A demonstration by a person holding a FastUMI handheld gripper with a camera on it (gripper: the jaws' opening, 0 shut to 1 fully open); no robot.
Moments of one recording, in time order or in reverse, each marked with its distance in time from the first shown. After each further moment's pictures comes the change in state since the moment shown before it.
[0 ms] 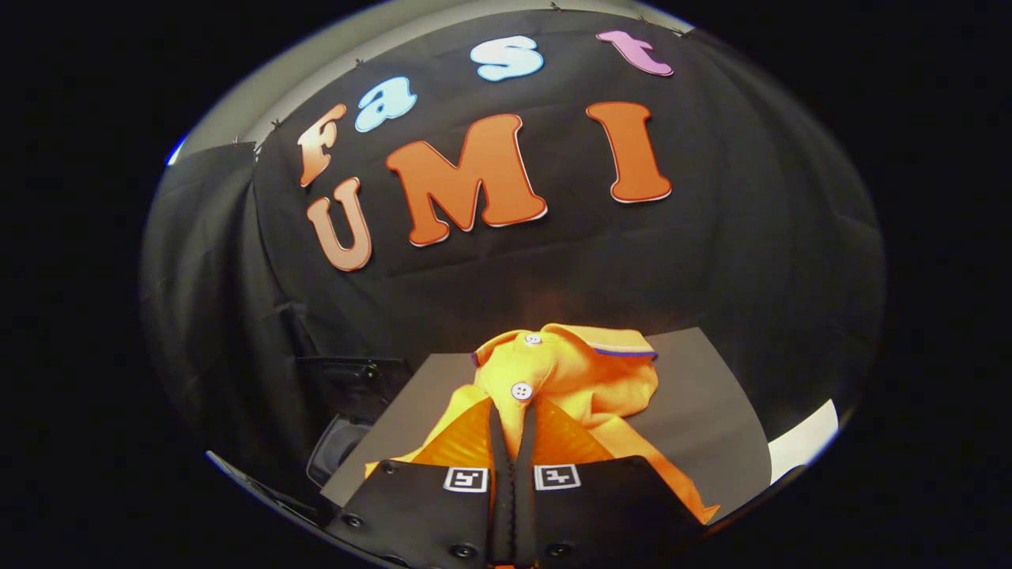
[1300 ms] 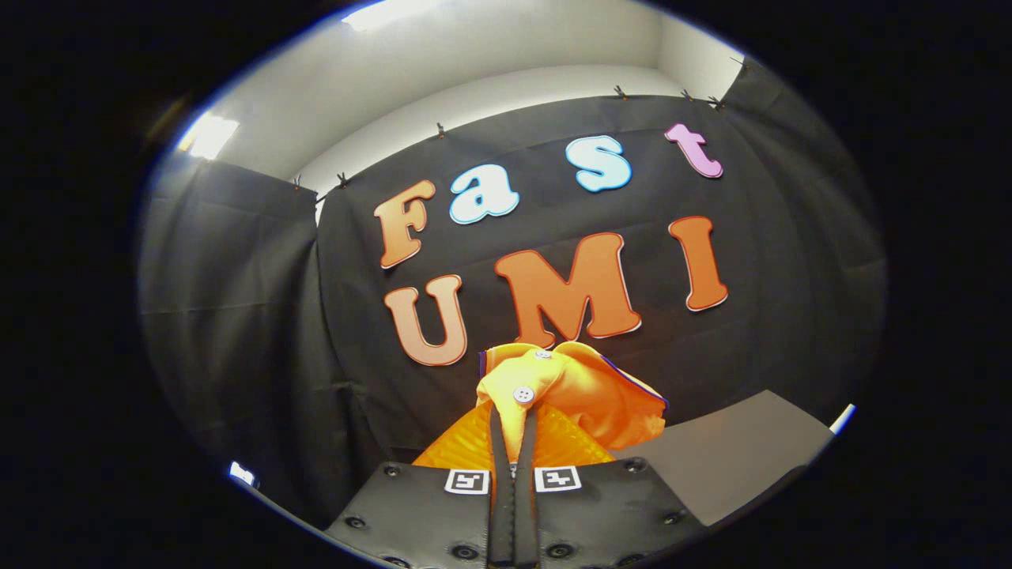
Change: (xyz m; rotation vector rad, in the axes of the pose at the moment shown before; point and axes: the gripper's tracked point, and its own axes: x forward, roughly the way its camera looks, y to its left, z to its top) arm -0.057 0.284 0.075 -0.070 -0.371 0.056
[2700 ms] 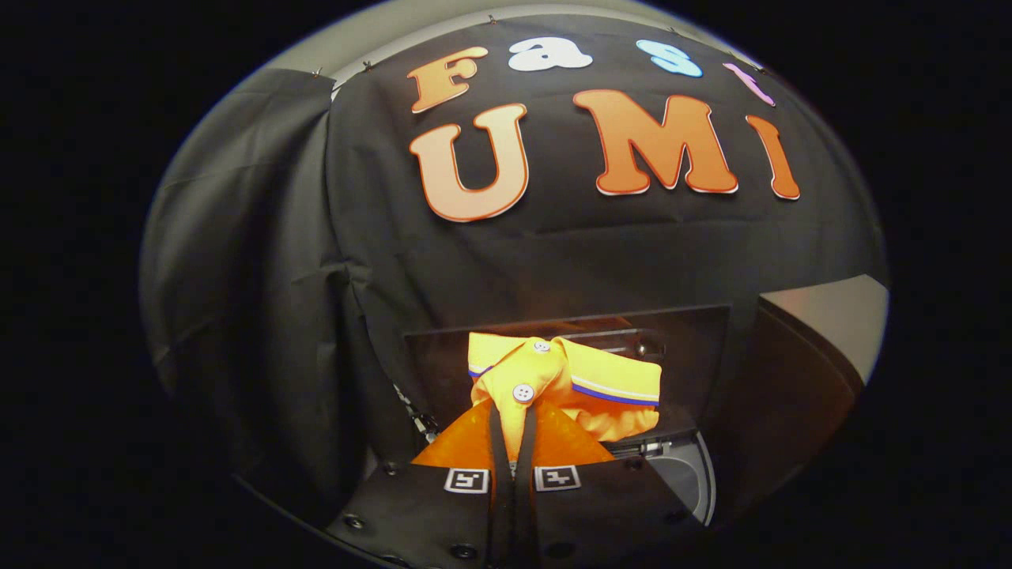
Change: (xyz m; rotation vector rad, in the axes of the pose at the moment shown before) arm 0.166 0.129 -0.337 -0.029 0.363 -0.008
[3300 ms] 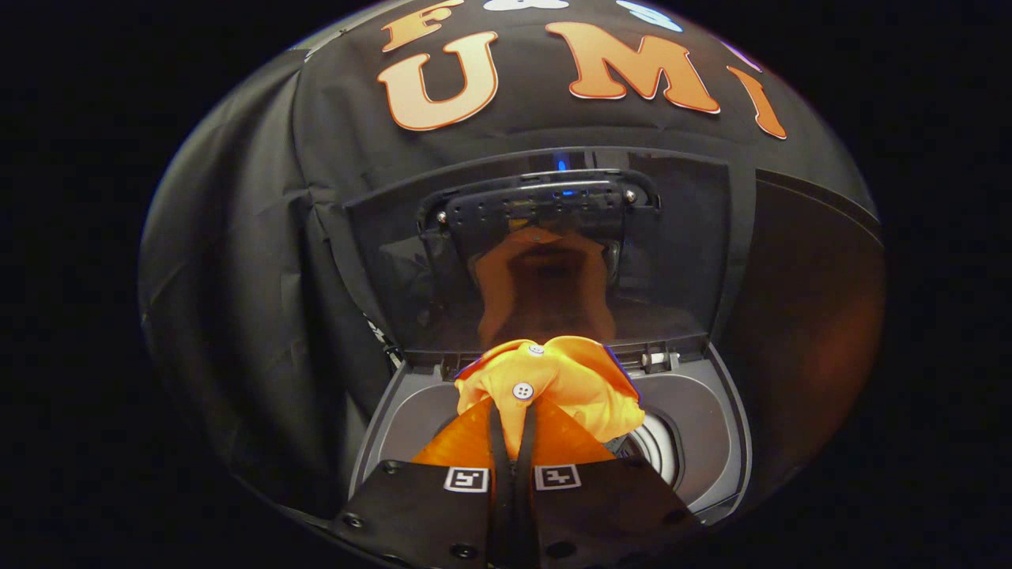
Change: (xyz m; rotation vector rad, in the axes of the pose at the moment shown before) arm 0.026 -0.032 -0.116 0.044 0.232 -0.073
